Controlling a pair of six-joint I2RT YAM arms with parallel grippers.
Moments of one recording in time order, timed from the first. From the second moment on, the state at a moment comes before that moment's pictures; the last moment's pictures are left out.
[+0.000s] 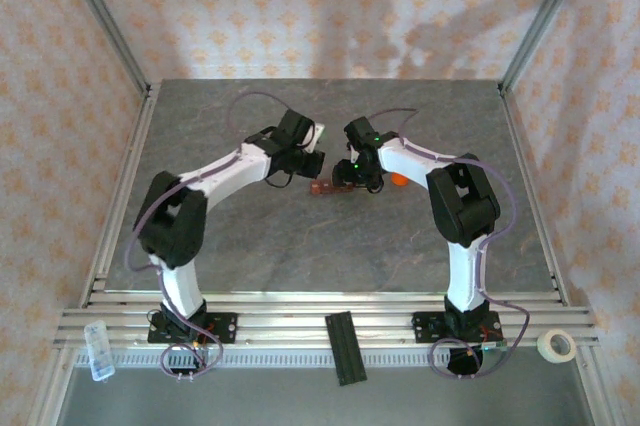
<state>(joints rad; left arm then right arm) -0.50 1.80 1.34 -0.45 0.15 -0.24 0.50 2.01 1.41 -0.66 -0.17 0.46</state>
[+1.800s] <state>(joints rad) -0.20 1.04 0.45 0.45 -0.52 0.01 0.08 1.30 1.09 -0.45 0.42 0.52</state>
